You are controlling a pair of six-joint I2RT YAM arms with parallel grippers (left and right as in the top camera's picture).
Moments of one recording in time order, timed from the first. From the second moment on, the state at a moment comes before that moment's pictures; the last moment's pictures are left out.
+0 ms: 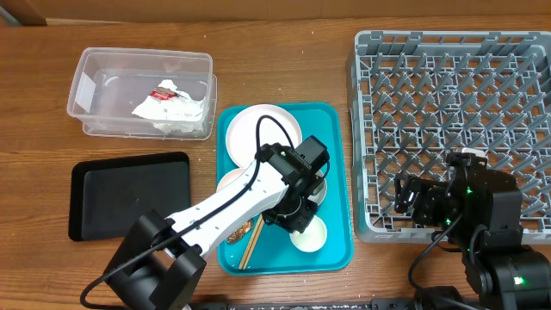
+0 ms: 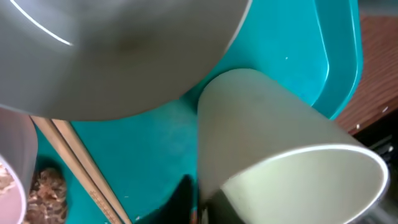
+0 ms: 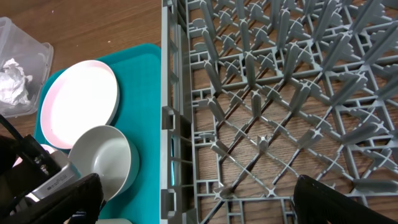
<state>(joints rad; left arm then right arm) -0.78 1.76 1.24 -1.09 0.25 -0.24 0.09 0.71 0.87 -0.95 -0.08 0.31</state>
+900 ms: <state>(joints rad) -0.27 1.66 1.41 -0.93 1.10 -0.12 0.09 0.89 0.87 -0.69 -0.61 0.20</state>
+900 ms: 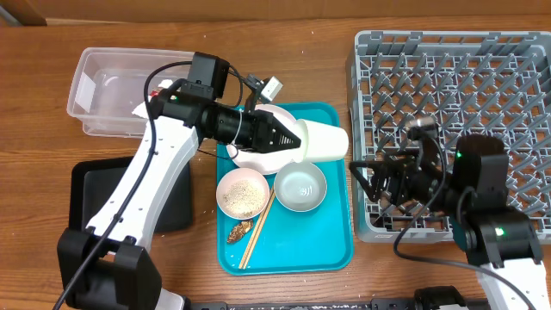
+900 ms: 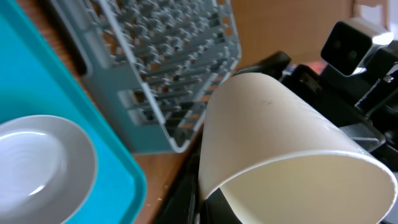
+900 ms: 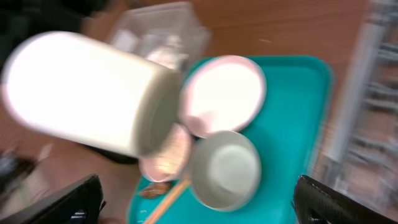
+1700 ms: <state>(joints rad) -0.29 1.69 1.41 -0.92 1.35 -0.11 0.08 1.13 0.88 -0.22 -1.30 0.09</state>
